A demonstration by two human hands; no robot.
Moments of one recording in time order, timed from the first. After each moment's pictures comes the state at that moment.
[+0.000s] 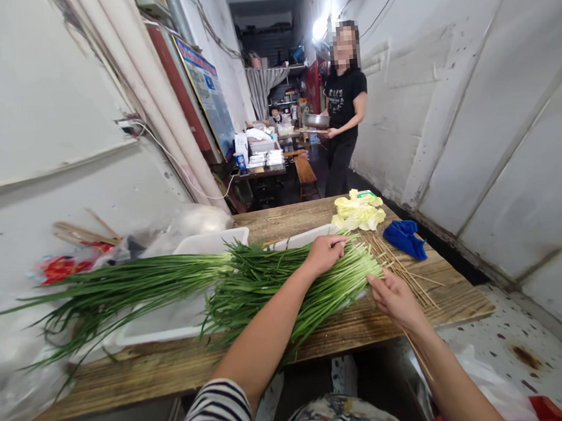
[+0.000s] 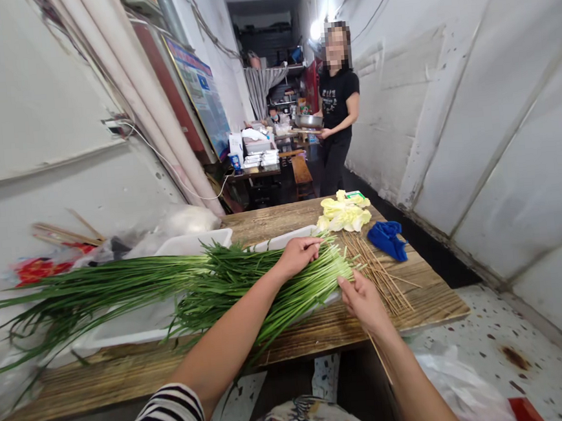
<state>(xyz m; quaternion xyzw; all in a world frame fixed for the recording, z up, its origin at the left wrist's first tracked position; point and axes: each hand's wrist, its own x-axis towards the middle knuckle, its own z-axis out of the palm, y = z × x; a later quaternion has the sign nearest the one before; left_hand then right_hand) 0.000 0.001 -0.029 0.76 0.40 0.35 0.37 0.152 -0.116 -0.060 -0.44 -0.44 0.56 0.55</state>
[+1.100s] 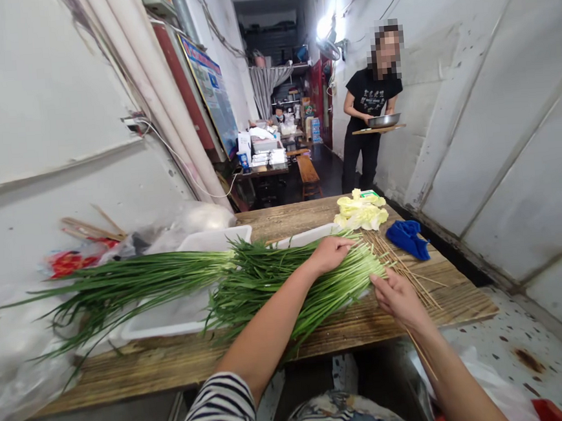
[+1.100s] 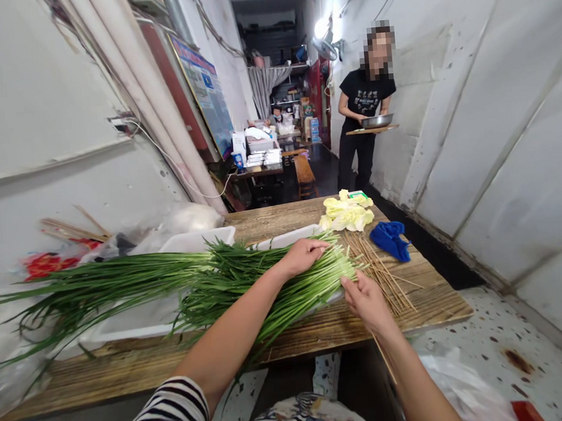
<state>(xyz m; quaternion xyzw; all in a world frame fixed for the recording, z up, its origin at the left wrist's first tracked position) 0.000 -0.008 -0.016 0.81 0.39 0.28 0.33 0.153 -0.115 -0.060 -0.43 -0.44 0.56 0.55</state>
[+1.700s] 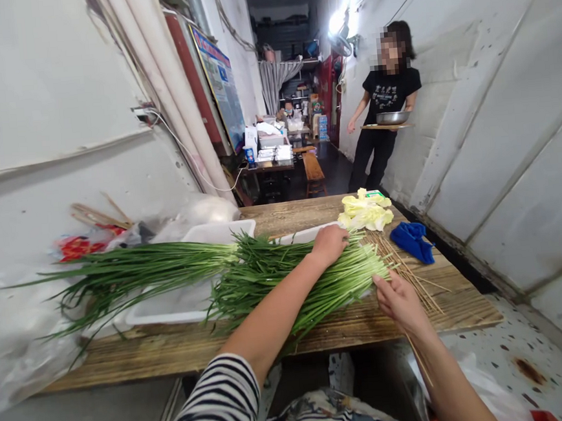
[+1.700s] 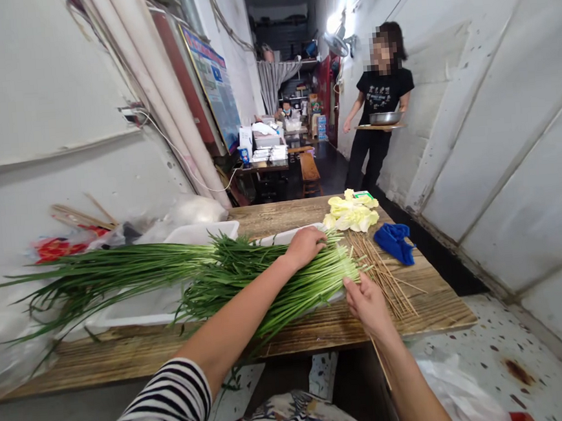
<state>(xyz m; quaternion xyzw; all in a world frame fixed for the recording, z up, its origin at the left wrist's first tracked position) 0.003 0.018 -0.016 0.86 0.46 0.21 0.08 0.150 -0.120 -0.059 -0.44 -0.43 0.56 0.56</state>
